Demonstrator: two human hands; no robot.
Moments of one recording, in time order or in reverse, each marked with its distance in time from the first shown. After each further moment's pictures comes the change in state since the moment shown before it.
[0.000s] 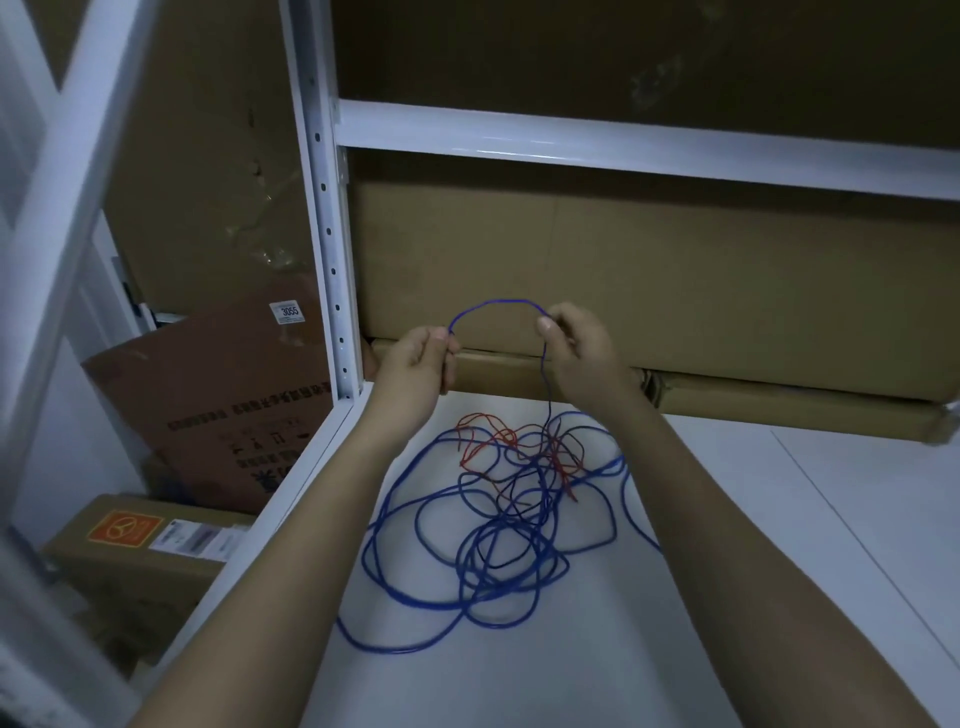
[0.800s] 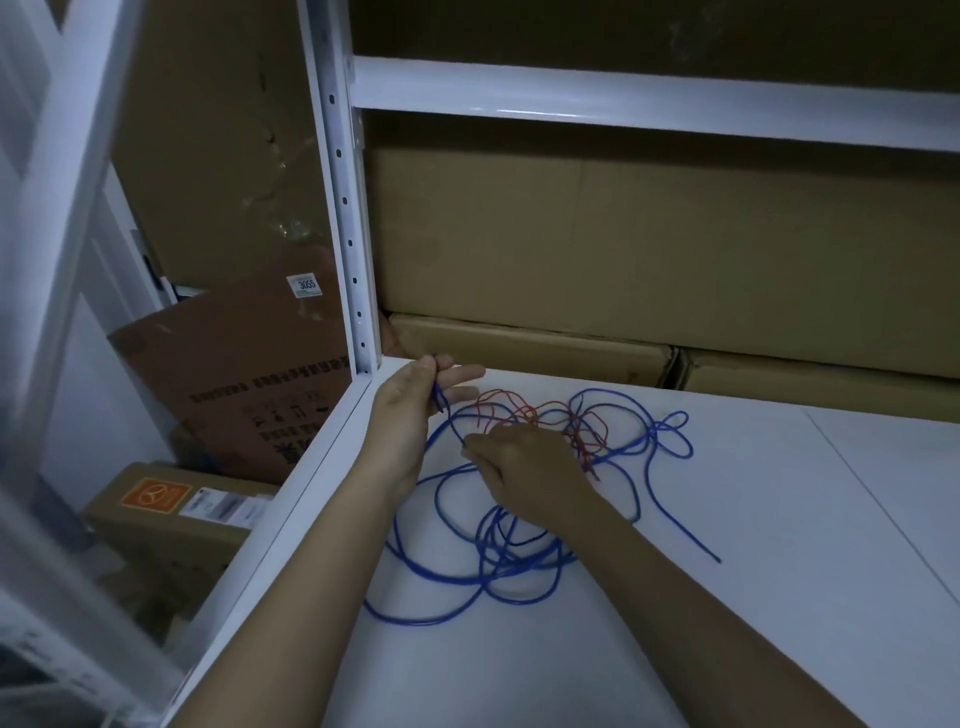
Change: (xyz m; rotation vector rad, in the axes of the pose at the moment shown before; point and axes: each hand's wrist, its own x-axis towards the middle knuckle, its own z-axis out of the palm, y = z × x) left_hand -0.037 -0.033 -0.012 -0.422 0.030 -0.183; right_hand -0.087 0.016 0.082 -0.470 -0.265 -0.498
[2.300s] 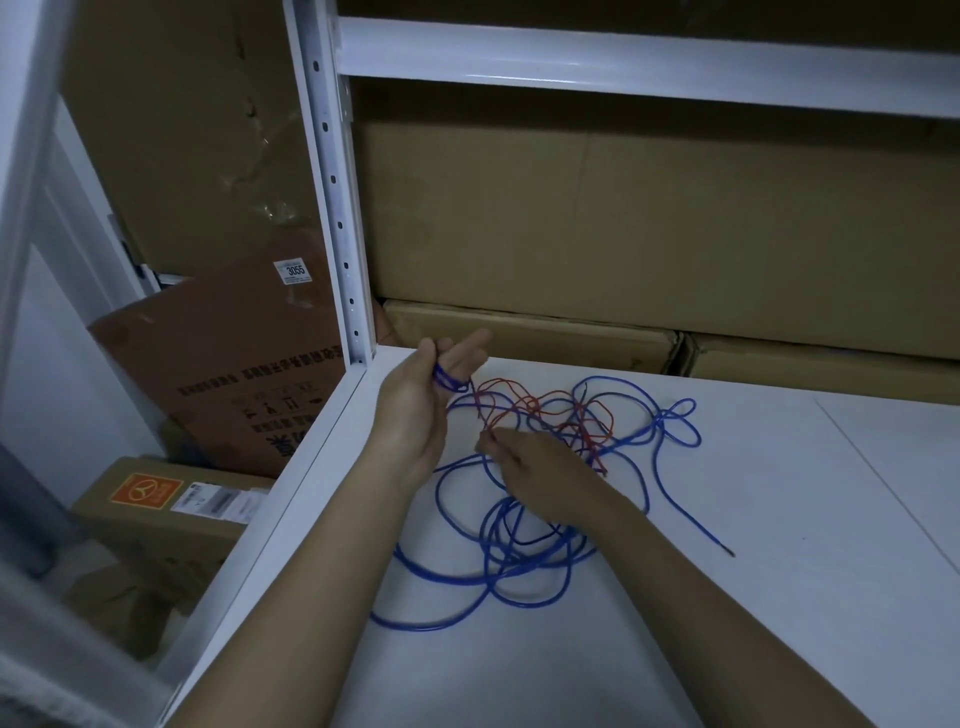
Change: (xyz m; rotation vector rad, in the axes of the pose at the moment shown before) left_hand 0.012 -0.003 0.009 -0.258 0.007 -0.181; right_hand -0.006 0.010 -0.002 0.490 -0.375 0.439
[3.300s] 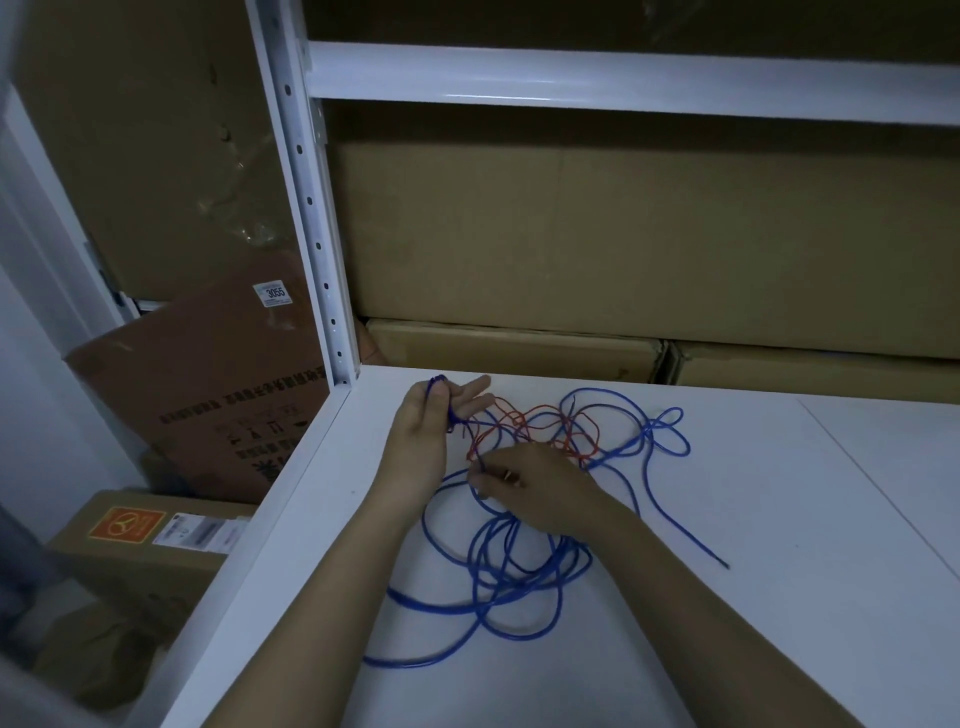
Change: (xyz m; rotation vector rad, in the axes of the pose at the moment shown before) left_hand 0.007 -0.034 -0.009 0.467 -0.063 0.145; right_hand 0.001 0.012 -0.007 0.020 0.014 -0.046
